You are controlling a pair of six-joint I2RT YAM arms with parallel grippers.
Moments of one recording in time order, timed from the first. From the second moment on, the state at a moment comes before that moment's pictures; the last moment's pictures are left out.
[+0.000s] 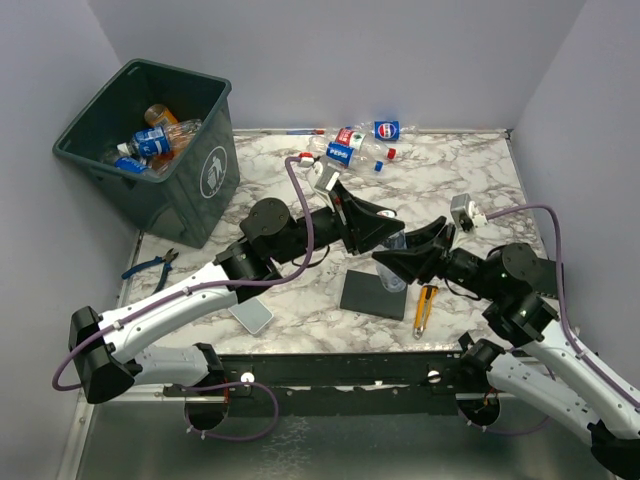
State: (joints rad) left arm -1.00 1.19 1.10 0.33 0.22 -0.57; right arm 0.72 0.63 0.70 0.14 -0.40 0.35
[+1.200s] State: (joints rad) left arm -0.45 1.43 1.74 0.24 -0.80 0.36; right arm 0.71 0.43 0.54 -0.02 0.06 0.49
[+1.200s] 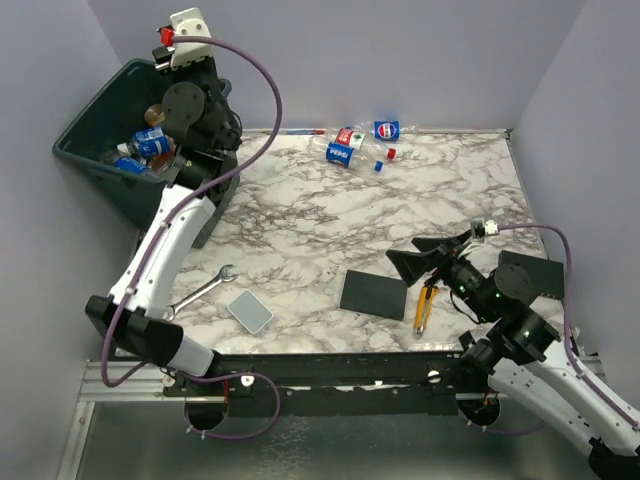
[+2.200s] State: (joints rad) left arm -0.25 1.69 1.75 0.26 -0.86 0.16; right arm 0.71 0.36 0.41 0.00 0.12 0.55
